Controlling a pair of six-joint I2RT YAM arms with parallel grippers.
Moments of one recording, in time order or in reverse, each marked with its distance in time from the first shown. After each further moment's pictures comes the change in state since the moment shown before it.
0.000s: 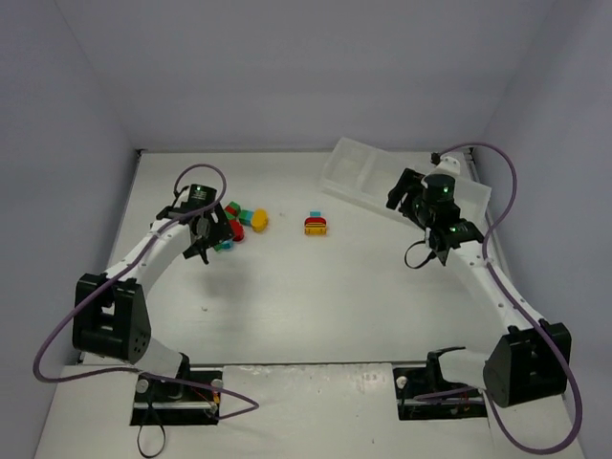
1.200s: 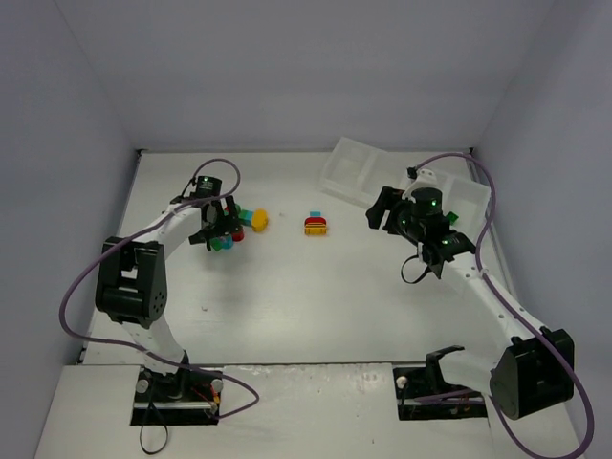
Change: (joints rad) left arm 0.039 0.282 0.131 0.152 0.093 0.172; right arm 0.096 -0.065 -0.096 -0.006 -0.156 -0.019
